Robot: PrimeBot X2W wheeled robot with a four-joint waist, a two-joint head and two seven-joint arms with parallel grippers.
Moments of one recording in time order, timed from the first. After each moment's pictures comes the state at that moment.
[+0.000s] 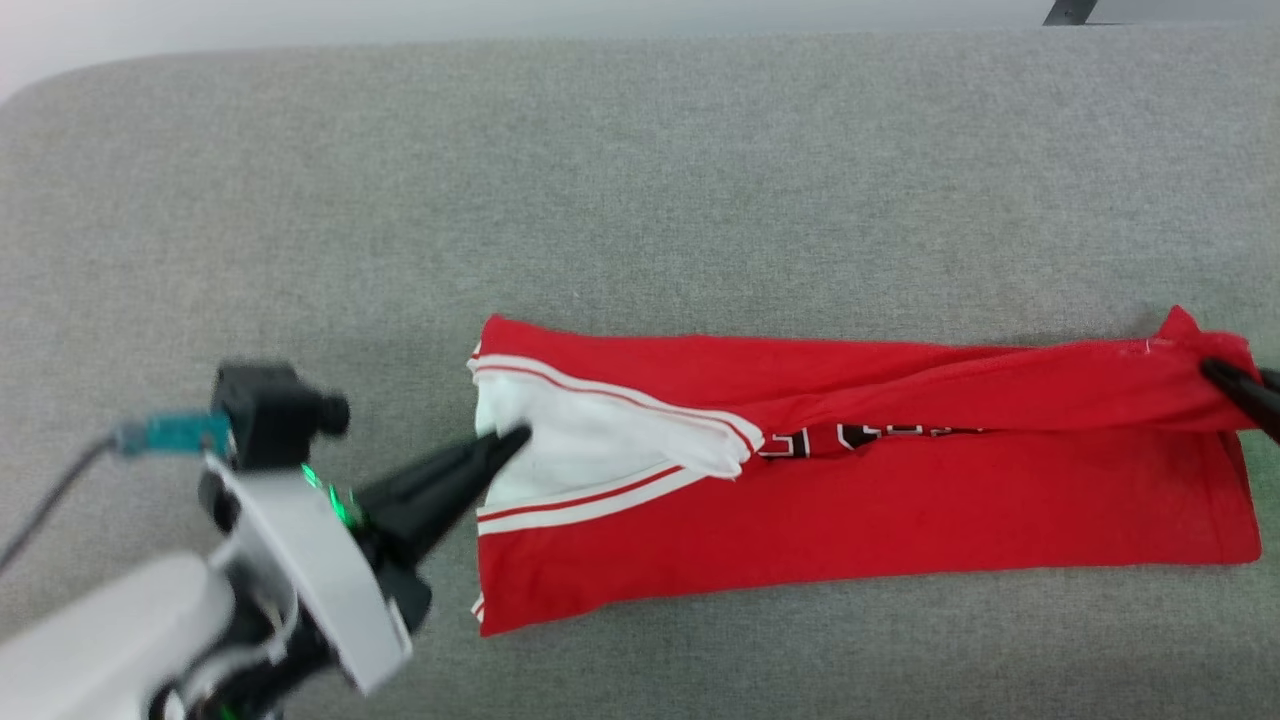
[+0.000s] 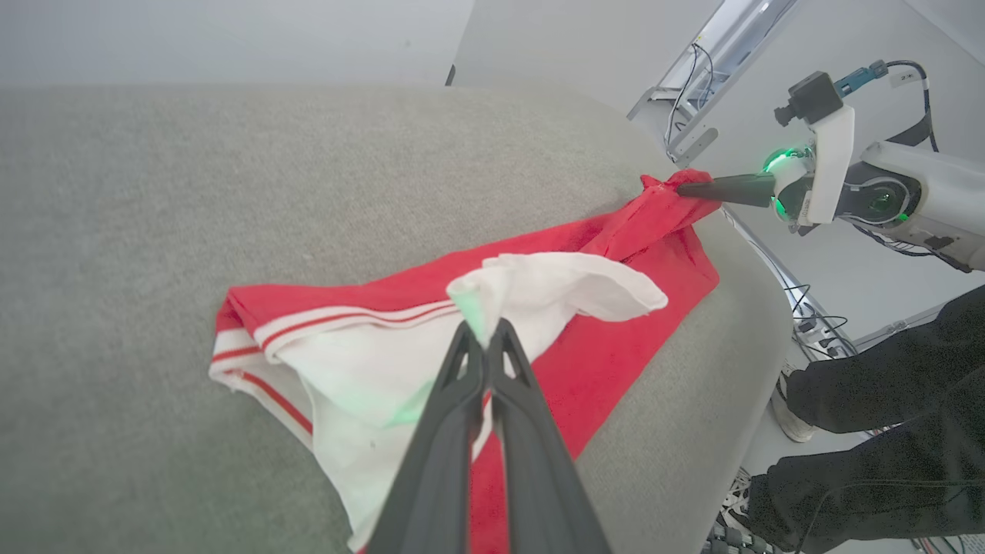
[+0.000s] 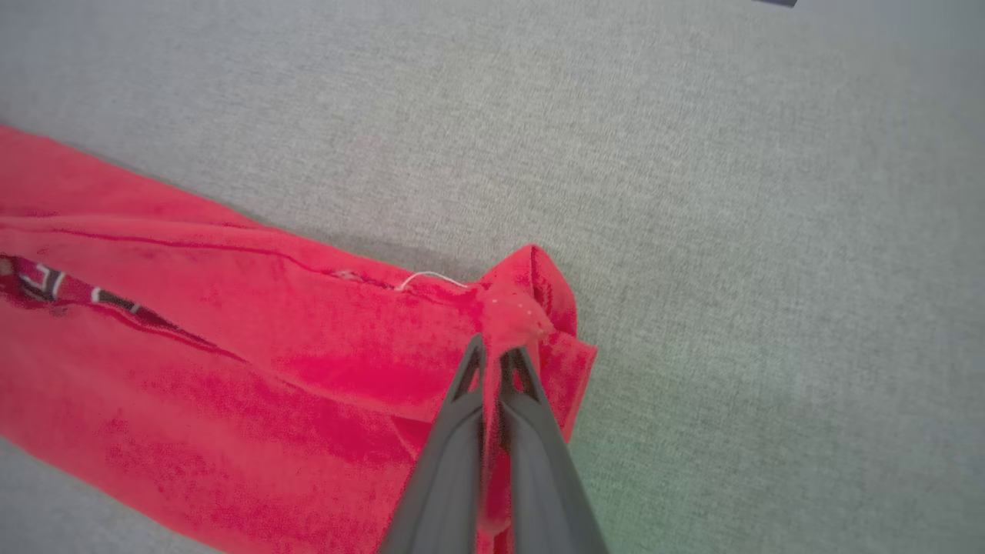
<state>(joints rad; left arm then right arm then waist) -0.68 0.95 -1.00 -0.19 -1.31 -0.07 -0.06 -0.62 -0.97 0.71 0.24 1.09 0.13 0.25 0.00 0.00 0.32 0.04</state>
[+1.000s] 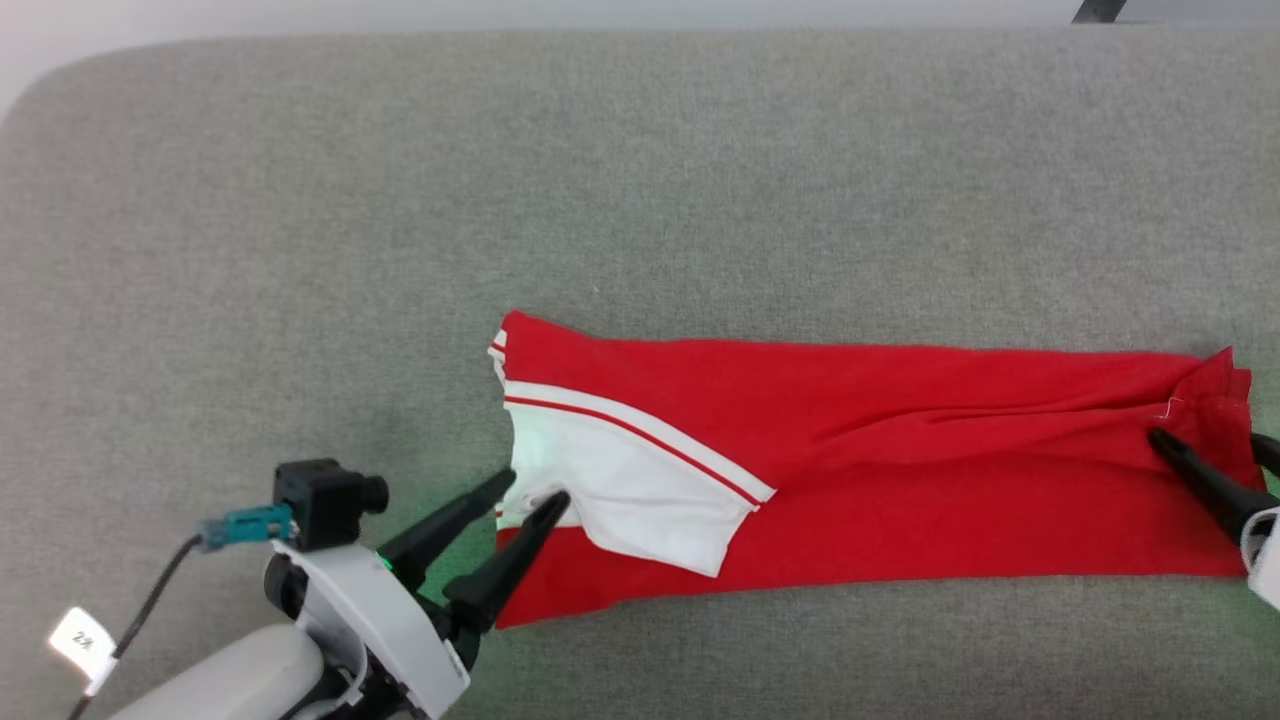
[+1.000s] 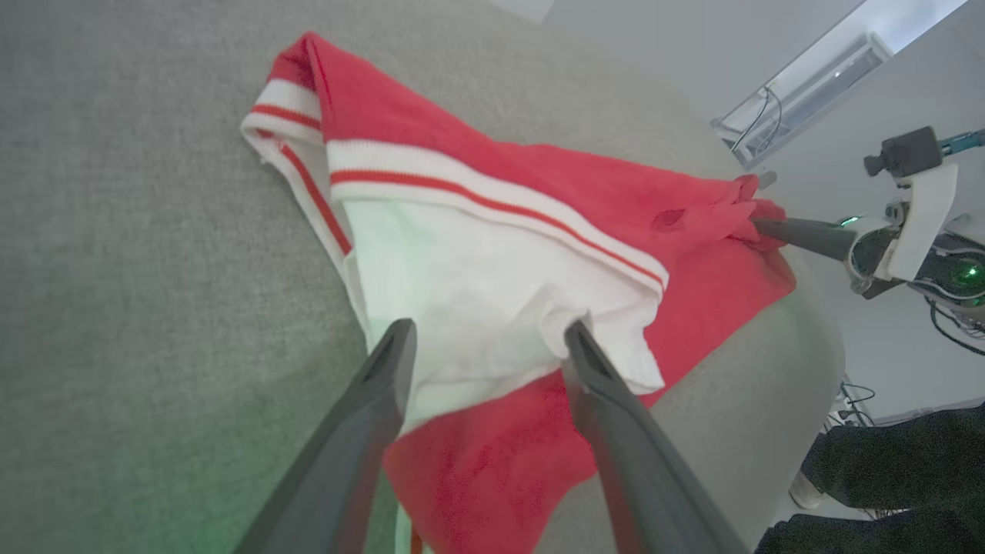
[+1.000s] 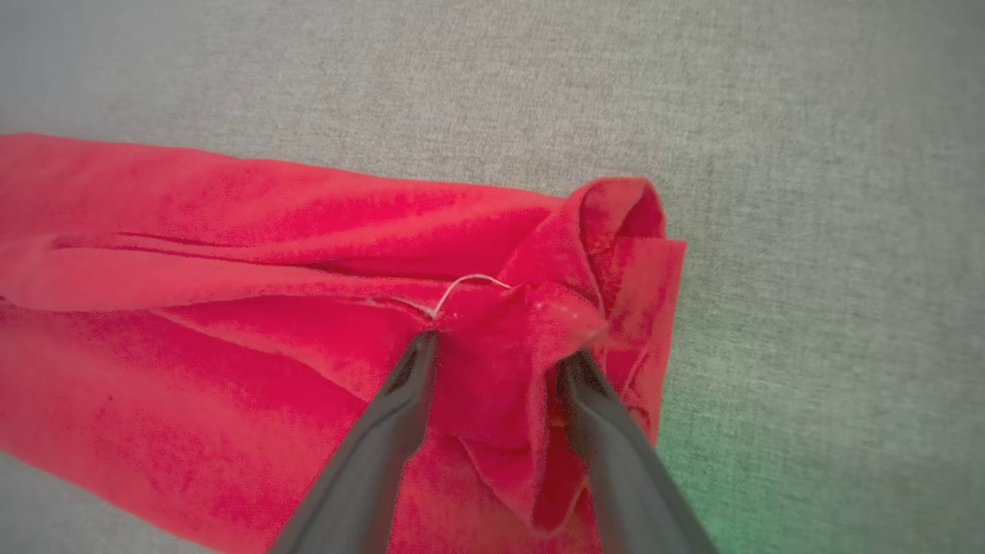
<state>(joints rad) -0.55 0.76 -1.05 0.09 -1.28 -0.09 -0.24 -0.39 -0.82 0.49 0.27 1.00 0.13 0.21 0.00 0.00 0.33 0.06</state>
